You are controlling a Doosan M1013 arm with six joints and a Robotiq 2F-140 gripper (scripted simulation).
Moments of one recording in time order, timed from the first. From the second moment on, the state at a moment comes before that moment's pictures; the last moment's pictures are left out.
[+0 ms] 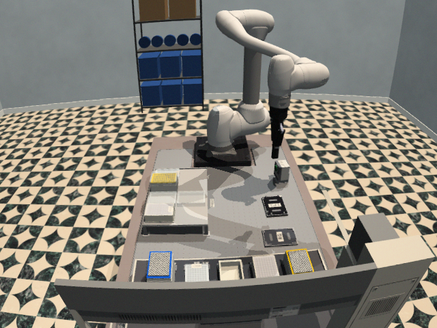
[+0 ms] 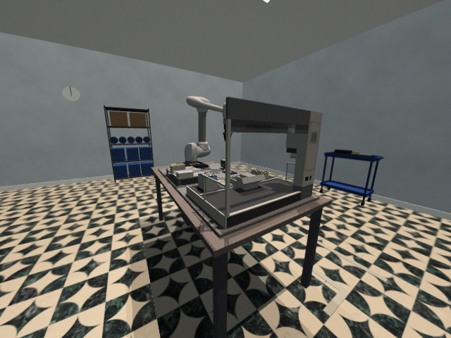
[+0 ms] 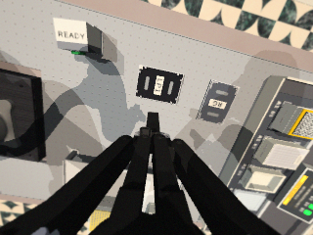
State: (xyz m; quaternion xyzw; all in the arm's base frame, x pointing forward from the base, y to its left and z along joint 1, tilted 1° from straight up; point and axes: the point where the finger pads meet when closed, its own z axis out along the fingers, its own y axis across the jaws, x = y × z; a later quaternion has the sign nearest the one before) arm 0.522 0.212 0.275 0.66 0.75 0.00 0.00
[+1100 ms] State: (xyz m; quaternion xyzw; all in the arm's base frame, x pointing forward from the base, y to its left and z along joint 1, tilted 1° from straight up) arm 0.374 0.214 0.274 0.66 0.75 0.00 0.00
